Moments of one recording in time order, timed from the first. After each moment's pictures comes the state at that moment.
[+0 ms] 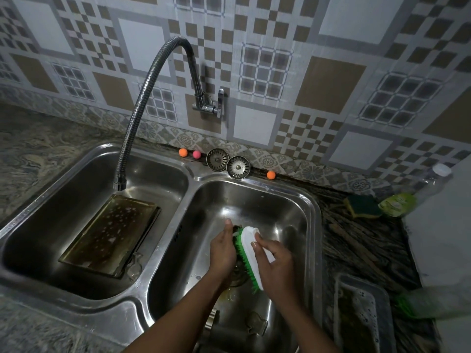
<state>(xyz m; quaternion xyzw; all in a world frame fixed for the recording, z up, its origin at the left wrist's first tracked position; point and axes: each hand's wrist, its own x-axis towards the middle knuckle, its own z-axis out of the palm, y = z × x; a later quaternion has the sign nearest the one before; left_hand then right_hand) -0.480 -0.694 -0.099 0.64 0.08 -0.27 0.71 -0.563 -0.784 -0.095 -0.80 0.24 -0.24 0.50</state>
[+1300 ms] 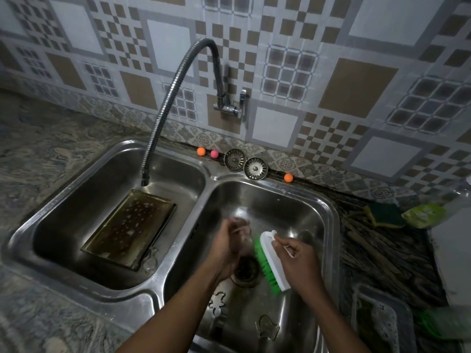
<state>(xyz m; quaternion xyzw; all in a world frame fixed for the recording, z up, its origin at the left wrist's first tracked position) -0.447 -0.669 -0.103 0.40 0.16 -0.37 0.83 -0.548 -0.810 -0.088 -0.78 0.29 -0.10 0.55</state>
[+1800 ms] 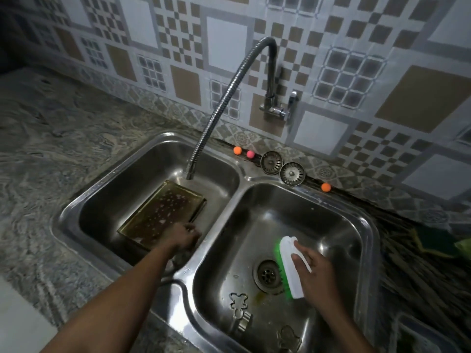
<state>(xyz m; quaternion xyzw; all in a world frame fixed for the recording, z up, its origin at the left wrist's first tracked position) -0.351 -0.488 -0.167 0.89 0.09 -0.27 0.35 -0.537 -0.787 -0.106 -0.82 0.24 -0.05 0.52</state>
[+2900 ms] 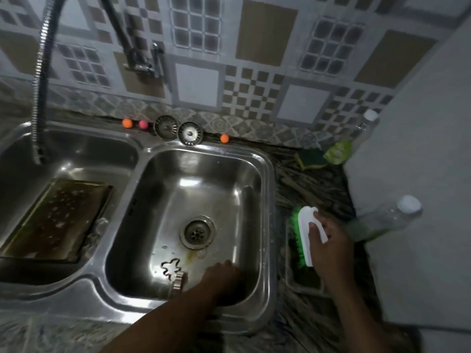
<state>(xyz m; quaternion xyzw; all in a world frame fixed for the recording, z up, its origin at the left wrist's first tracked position) -0.590 -0.708 -0.240 0.83 -0.44 -0.35 0.00 -0.713 -0.889 -0.058 -0.79 0.44 -0.23 0.36</state>
